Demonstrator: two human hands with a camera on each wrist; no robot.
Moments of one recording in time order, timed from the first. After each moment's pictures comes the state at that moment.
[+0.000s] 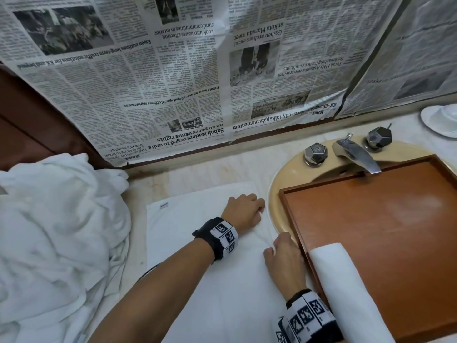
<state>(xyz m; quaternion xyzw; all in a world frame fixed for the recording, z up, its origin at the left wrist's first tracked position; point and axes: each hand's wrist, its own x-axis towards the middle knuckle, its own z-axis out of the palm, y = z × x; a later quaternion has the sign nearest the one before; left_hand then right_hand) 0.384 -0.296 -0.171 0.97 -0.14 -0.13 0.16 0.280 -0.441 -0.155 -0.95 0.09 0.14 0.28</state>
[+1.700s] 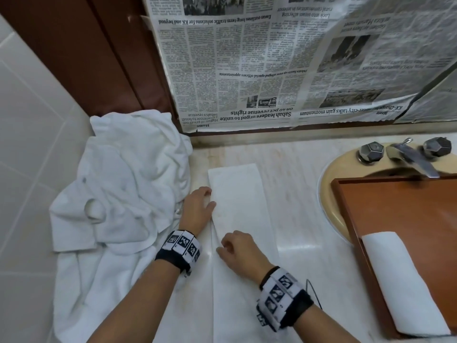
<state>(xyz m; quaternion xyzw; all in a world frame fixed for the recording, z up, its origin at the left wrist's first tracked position) 0.229 -0.084 -0.178 0.91 0.20 0.04 0.37 0.201 -0.268 -0.140 -0.87 -0.25 0.30 0.30</state>
